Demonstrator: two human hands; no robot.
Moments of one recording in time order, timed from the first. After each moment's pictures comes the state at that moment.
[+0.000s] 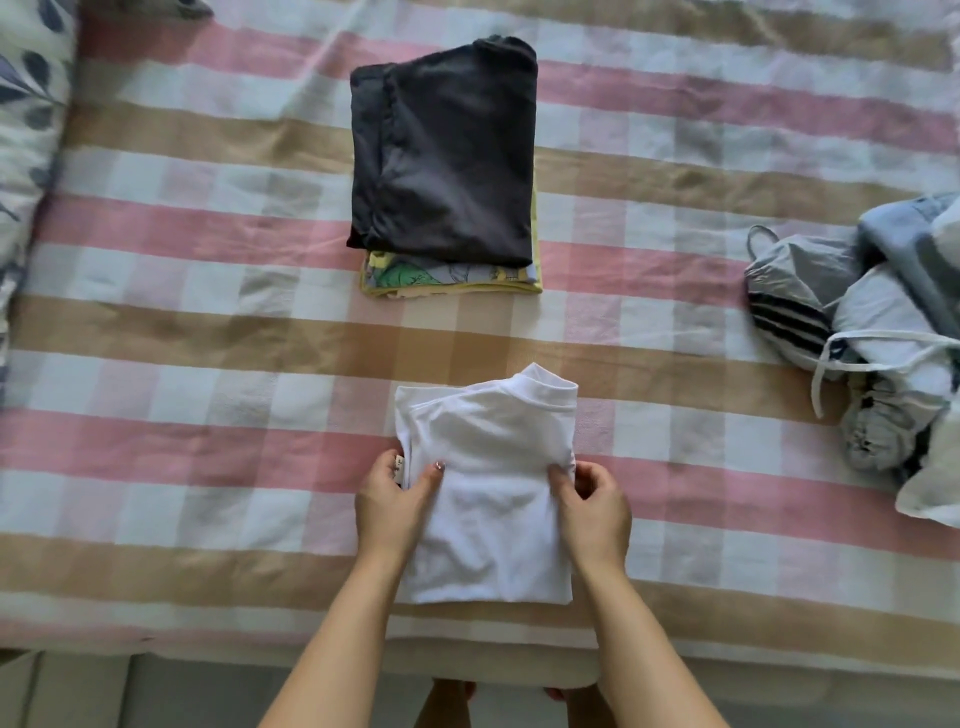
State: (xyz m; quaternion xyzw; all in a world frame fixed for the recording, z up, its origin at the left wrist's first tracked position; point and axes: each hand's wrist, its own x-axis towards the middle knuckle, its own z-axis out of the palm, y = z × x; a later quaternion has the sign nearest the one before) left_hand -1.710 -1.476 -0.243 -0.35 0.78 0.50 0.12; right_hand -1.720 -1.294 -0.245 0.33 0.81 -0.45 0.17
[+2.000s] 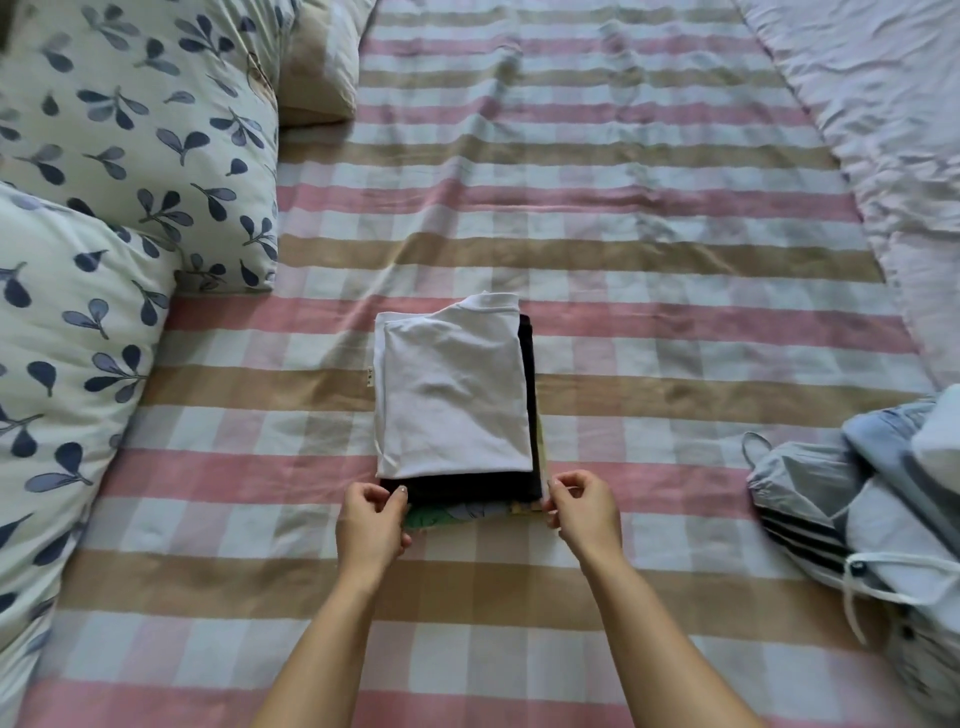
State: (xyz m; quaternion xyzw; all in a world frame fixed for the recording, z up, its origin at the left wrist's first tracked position) left_hand -1.920 -1.534 -0.195 -0.38 0.76 0.51 0.08; right_hand -1.943 -1.326 -0.215 0.29 0.78 -0.53 0.16
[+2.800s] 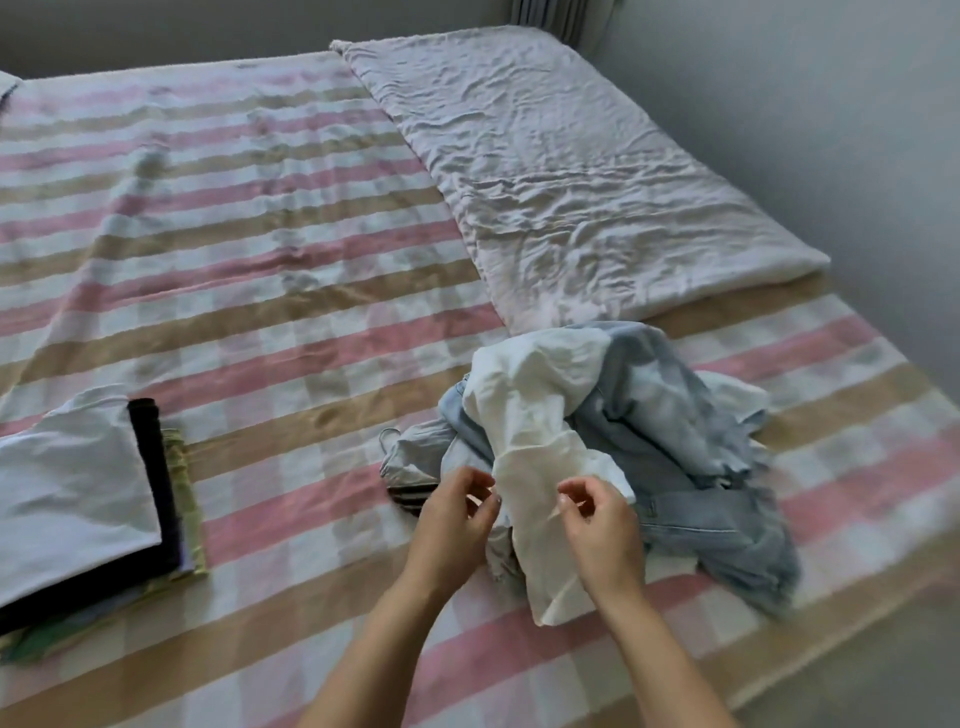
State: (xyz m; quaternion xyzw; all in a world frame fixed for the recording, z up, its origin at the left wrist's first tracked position) left_hand -1.866 -1.091 -0.096 0.09 0.83 0.51 0.20; right_hand -1.799 -0.951 -0.093 0.32 0.86 -0.40 -0.07
